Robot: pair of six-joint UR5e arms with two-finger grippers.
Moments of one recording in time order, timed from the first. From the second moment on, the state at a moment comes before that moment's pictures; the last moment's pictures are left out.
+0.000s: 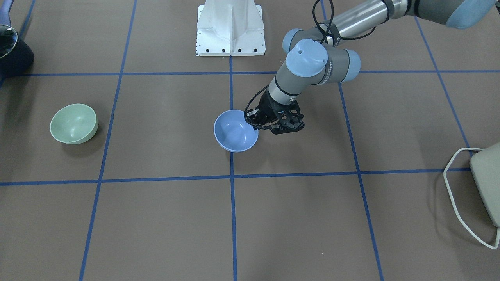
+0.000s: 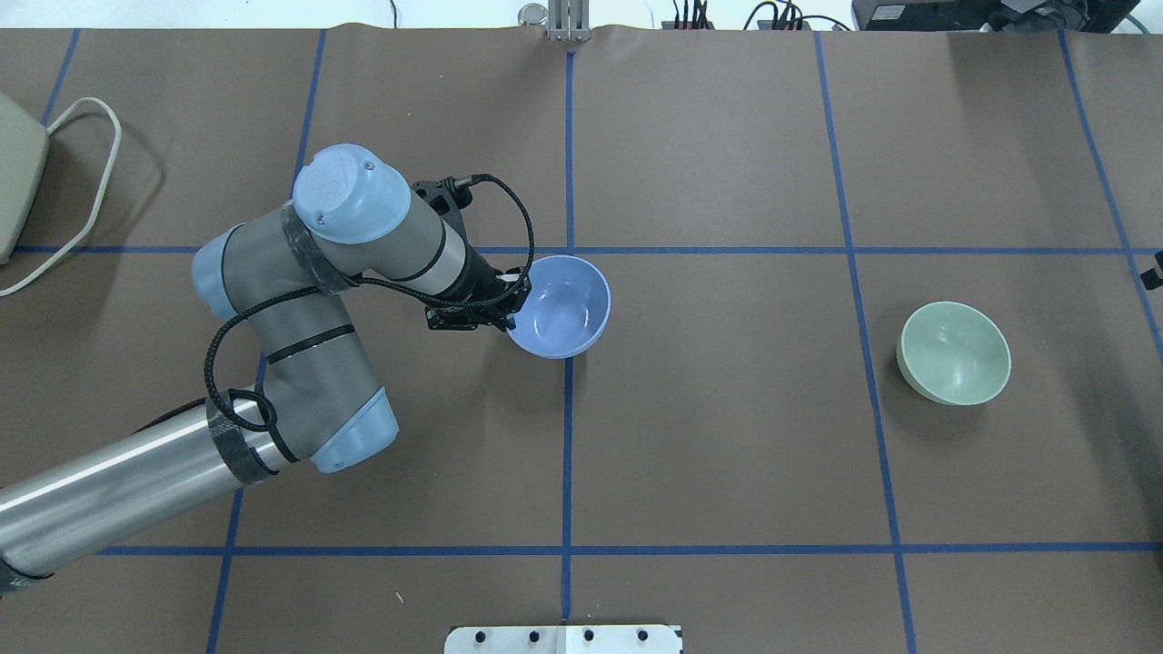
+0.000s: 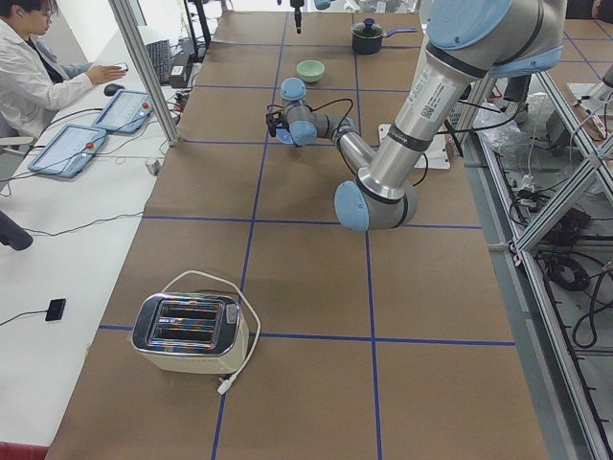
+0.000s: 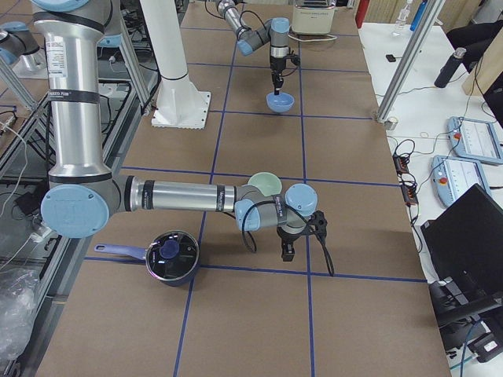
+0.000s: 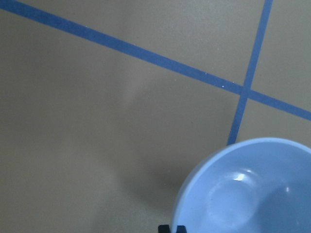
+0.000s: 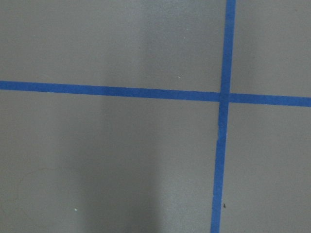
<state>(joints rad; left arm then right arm) -0.60 -2.23 -1.52 -2.00 -2.06 -1.54 1.36 -1.56 1.51 -1.33 2.40 0.19</state>
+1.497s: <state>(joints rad) -0.59 -2.22 -1.56 -2.00 -2.01 -1.53 1.33 -1.56 1.52 -1.11 2.41 0.20</state>
